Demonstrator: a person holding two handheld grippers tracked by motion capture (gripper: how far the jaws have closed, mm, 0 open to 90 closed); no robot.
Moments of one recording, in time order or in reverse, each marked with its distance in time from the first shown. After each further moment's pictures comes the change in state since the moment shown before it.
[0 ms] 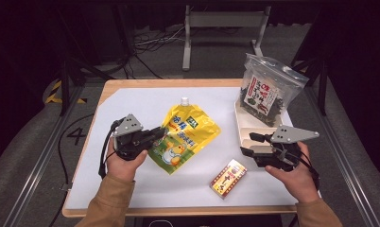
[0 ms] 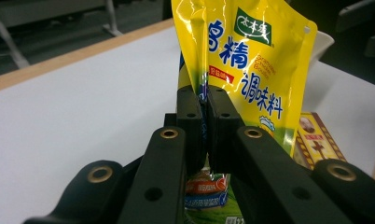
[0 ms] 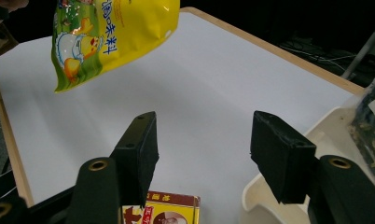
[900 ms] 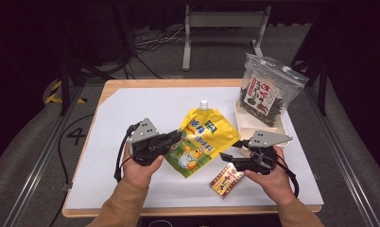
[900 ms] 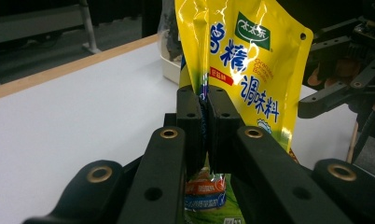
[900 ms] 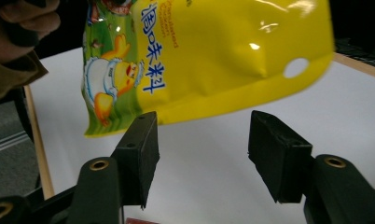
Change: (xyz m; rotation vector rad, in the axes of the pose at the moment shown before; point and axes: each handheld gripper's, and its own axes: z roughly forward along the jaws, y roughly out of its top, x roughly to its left) left arm -0.034 0.006 0.019 -0.085 -0.066 -0.009; right arm 0.026 -0.001 0.044 -0.040 0.108 0.046
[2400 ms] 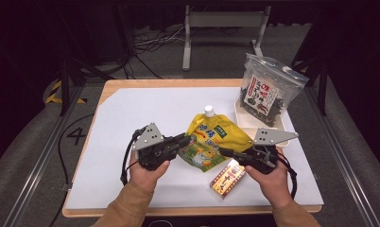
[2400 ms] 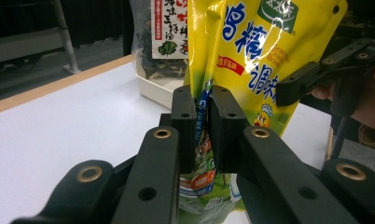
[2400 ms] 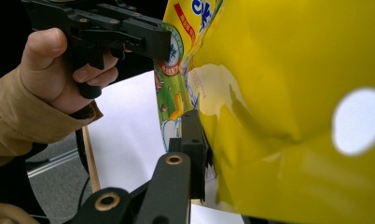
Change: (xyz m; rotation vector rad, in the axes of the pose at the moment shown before) left arm -0.012 -0.004 0.005 -0.078 -0.078 0.045; right arm 0.008 0.016 -0.010 -0.090 0.130 0.031
